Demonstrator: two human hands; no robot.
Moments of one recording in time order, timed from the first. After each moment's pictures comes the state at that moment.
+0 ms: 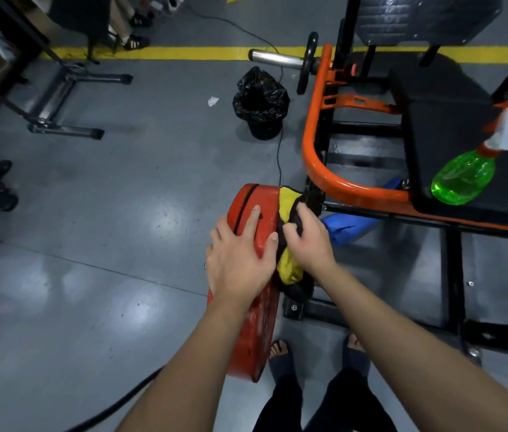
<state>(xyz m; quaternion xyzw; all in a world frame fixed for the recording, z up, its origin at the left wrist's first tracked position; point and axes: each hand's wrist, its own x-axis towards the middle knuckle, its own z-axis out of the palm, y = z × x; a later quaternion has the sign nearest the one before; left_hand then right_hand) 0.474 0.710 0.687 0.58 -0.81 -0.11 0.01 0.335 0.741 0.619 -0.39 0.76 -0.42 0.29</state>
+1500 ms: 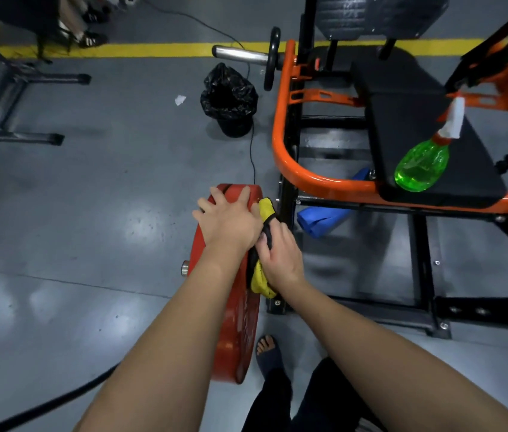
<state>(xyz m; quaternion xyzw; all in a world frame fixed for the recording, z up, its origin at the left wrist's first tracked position) 0.406 0.659 0.691 0.56 -0.81 -0.08 -0.17 0.362 0.761 0.592 -0.40 0.81 -0.37 0.22</state>
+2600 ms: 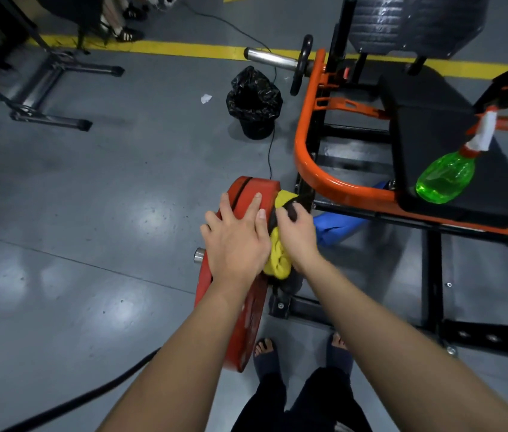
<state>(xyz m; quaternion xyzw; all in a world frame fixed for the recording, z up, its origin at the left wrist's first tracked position) 0.459 0.712 0.686 0.59 -0.81 -0.06 0.02 0.347 0.735 0.632 -0.20 0.77 -0.47 0.39</state>
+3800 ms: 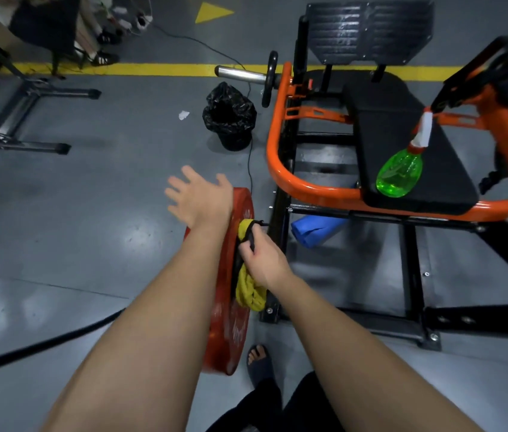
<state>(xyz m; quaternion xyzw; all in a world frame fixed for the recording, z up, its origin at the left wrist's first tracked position) 0.404 0.642 0.704 0.74 -0.65 -0.15 0.09 0.364 0.776 0.638 -0.41 0.76 -0.33 0.38</state>
